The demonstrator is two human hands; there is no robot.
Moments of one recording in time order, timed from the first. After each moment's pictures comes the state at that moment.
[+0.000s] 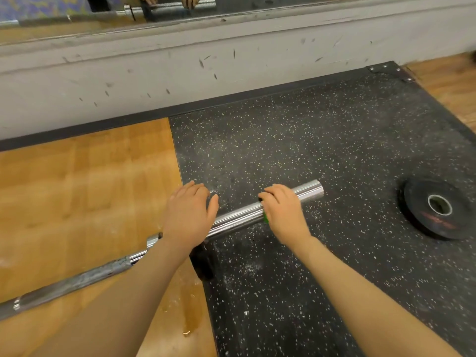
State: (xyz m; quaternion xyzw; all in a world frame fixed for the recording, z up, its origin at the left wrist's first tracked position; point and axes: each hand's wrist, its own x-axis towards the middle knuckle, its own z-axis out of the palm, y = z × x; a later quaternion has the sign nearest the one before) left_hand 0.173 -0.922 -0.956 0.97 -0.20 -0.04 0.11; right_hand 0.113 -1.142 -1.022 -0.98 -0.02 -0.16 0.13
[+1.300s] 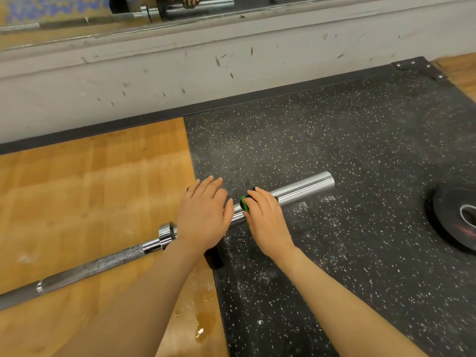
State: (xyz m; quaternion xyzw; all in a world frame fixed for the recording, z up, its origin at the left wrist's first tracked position) left_hand 0.186 -0.921 -0.961 0.96 -0.26 0.05 0.09; right_hand 0.136 -1.082 -1.046 -0.97 -0.07 -0.17 0.17
